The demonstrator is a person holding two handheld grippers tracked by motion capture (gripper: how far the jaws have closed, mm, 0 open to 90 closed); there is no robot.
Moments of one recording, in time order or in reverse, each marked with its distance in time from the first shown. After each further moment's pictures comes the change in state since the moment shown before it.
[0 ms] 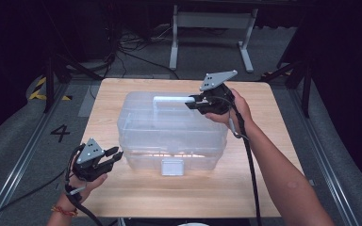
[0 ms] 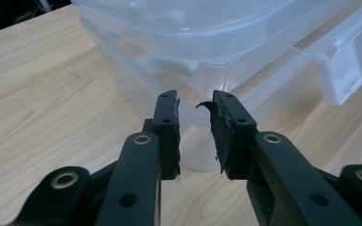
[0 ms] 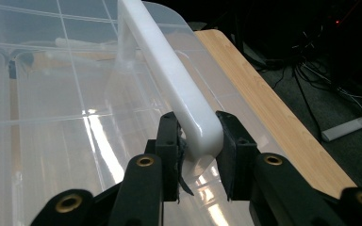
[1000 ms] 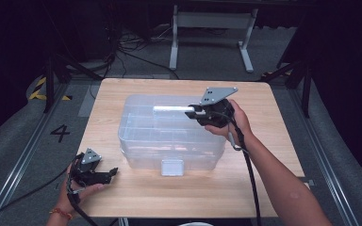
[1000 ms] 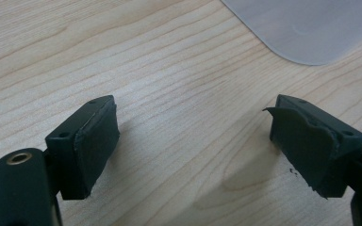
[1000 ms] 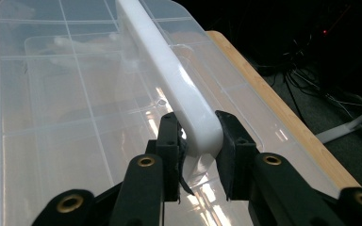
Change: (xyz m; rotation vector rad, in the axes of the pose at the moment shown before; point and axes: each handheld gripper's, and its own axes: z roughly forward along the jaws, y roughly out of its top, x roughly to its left) left arm 0.038 -0.076 0.039 0.222 0.080 -0.141; right arm 0.027 -0.020 0.000 -0.030 -0.041 -0.018
